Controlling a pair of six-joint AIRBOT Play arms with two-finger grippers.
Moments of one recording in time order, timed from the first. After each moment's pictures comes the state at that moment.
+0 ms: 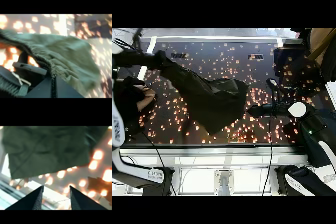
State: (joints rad) left arm 0.17 -1.59 1.83 0.81 -1.35 -1.35; right arm 0.24 -0.95 0.79 -1.04 0.90 1.38
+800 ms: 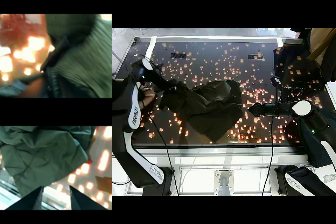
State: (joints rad) left arm 0.13 -1.94 1.79 1.32 -1.38 -1.59; right arm 0.19 -0.94 0.80 -0.94 0.93 1.37
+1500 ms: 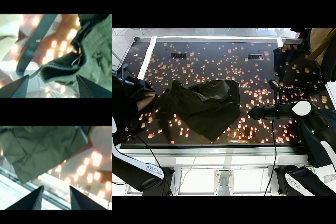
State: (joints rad) left arm 0.53 -1.83 1.75 1.04 -1.53 -1.21; right arm 0.19 -0.94 0.78 -0.94 1.02 1.37
